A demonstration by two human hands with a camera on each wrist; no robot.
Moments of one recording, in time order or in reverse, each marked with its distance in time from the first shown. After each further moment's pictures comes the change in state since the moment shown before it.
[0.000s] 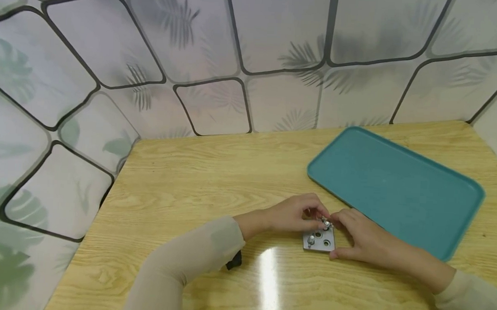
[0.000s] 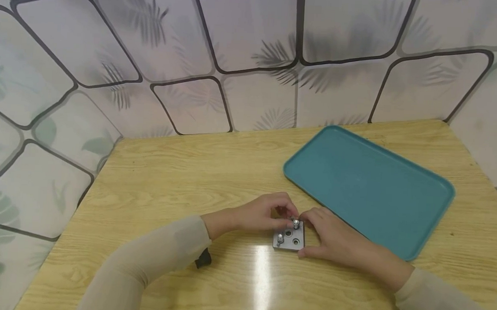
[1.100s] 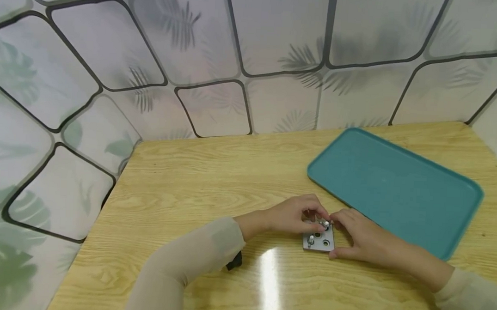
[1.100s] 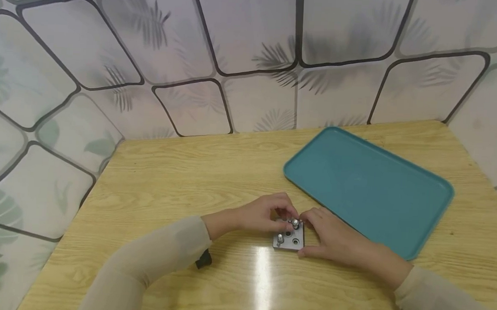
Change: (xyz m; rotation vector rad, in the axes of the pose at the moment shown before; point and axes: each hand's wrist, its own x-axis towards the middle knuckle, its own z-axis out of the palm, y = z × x) left_hand -0.002 -0.001 0.000 0.008 0.002 0.068; right_hand 0.001 -0.002 -0.004 0.005 -0.039 0.007
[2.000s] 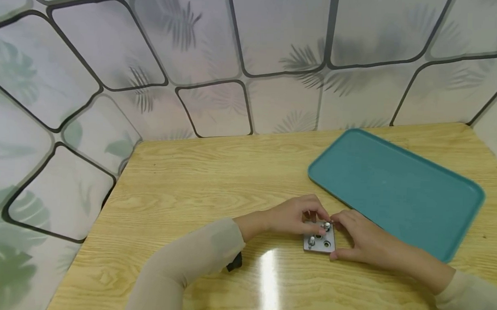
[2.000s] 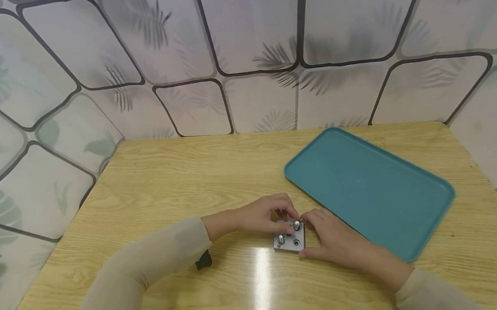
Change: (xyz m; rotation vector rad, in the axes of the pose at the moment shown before) left_hand -0.002 0.000 0.000 -0.007 -0.013 -0.009; right_hand -0.001 0.002 0.003 -0.008 0.016 -0.002
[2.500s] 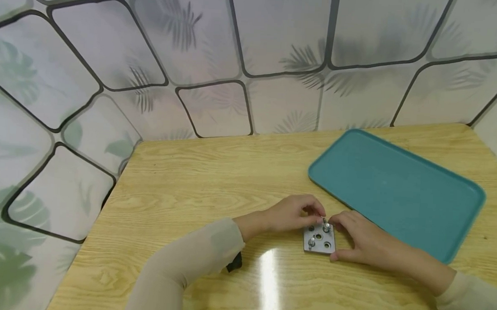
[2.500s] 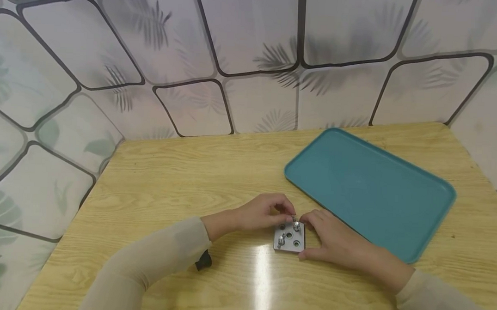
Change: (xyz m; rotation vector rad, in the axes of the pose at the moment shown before) left_hand 0.001 0.002 -0.002 0.047 0.058 -0.174; right_hand 0.001 -0.002 -0.002 0.009 -0.013 0.015
